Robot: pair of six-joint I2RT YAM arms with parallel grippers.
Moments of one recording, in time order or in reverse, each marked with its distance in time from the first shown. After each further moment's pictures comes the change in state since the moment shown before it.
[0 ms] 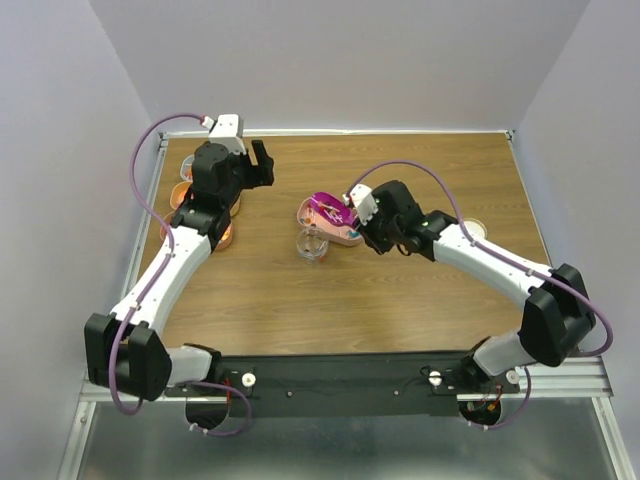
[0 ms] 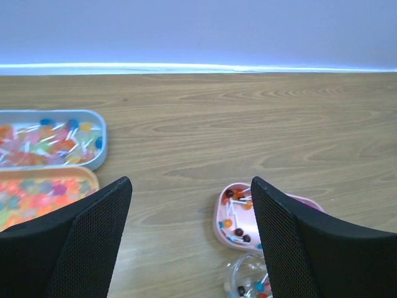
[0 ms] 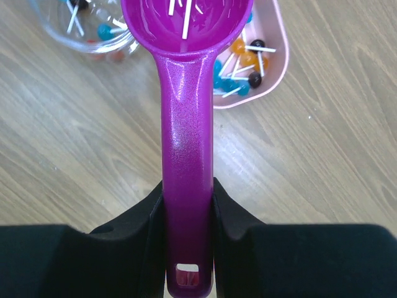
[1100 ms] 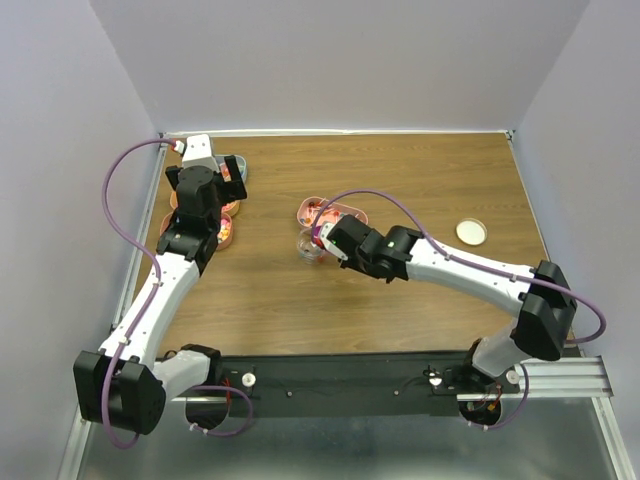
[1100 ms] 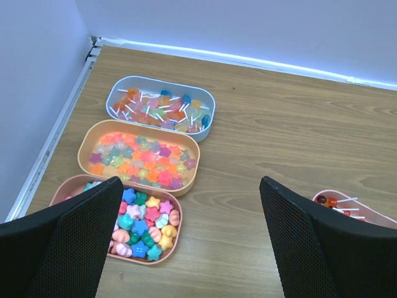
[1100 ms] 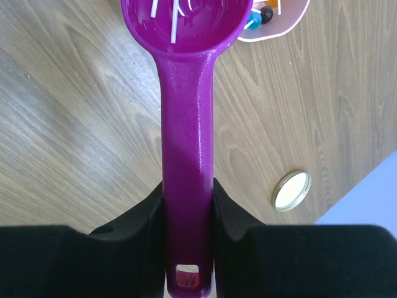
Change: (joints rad) left arm 0.048 -0.193 -0.167 -0.053 -0.320 0.057; right arm 0.338 0.059 0.130 -0.374 0.466 -0.044
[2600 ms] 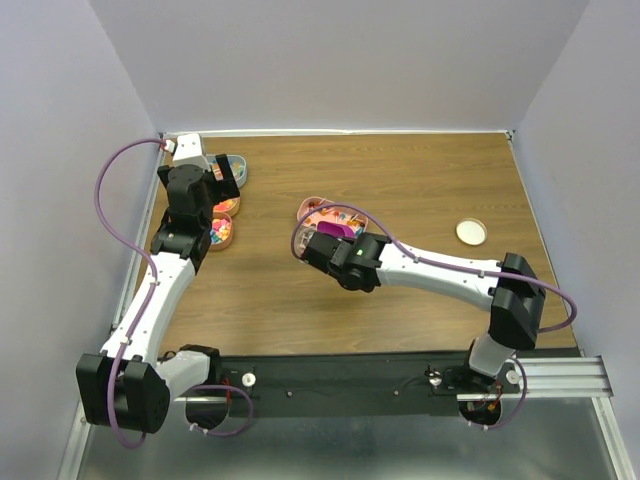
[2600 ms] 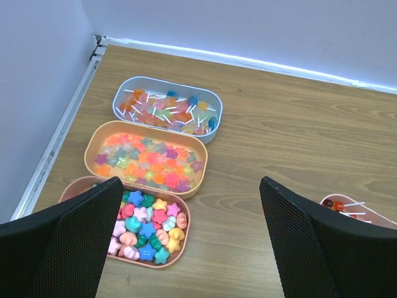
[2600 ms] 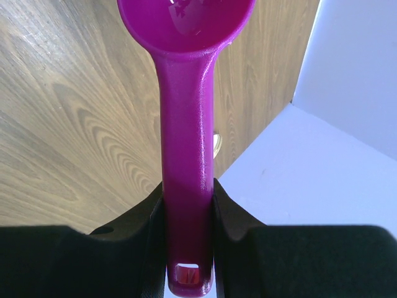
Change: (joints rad) left arm 0.074 0.000 0.000 0.001 0.066 0.000; right arm 0.128 0.160 0.147 -0.177 0.368 -0.069
